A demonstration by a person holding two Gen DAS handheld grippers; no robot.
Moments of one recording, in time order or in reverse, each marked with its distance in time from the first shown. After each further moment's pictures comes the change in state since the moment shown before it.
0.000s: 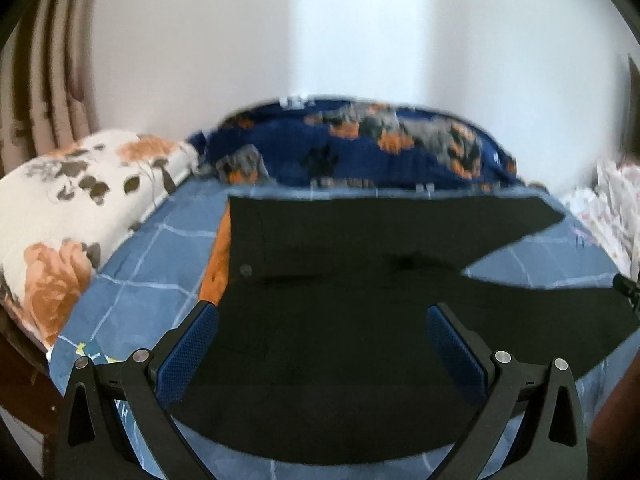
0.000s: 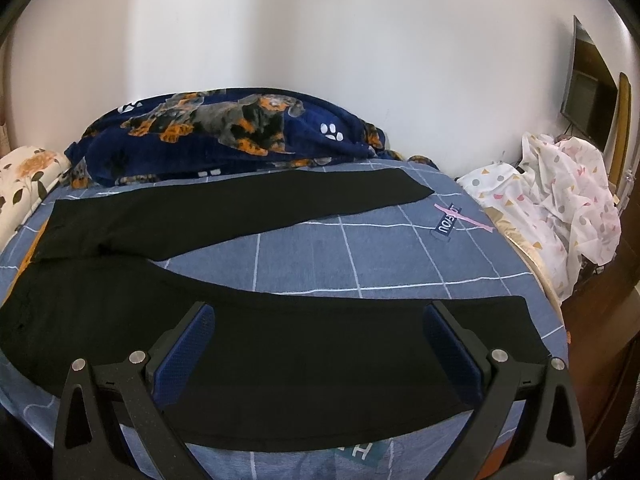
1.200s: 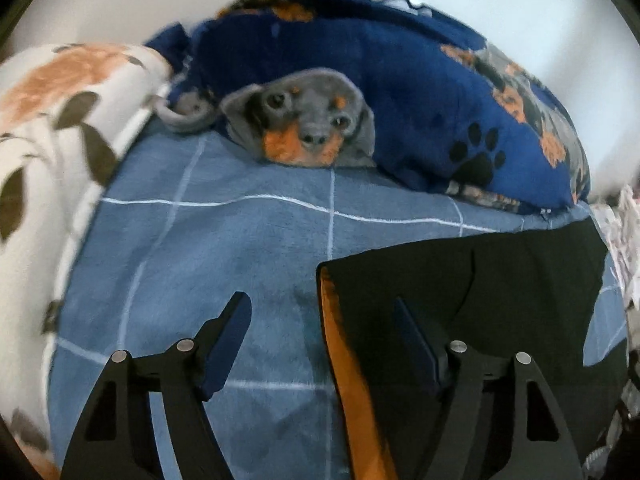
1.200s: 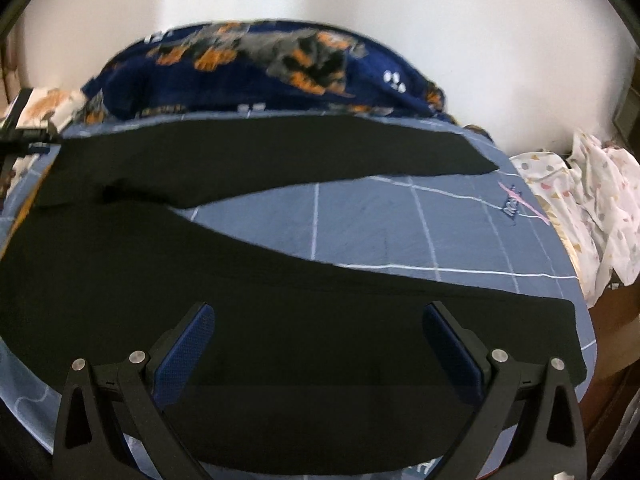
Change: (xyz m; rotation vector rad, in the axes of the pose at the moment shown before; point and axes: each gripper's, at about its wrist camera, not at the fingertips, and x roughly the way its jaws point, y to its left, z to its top) left arm 0.298 0.187 0.133 -0.085 0.374 -0.209; right arm 0.068 0.064 -0.001 -0.133 0.211 0.072
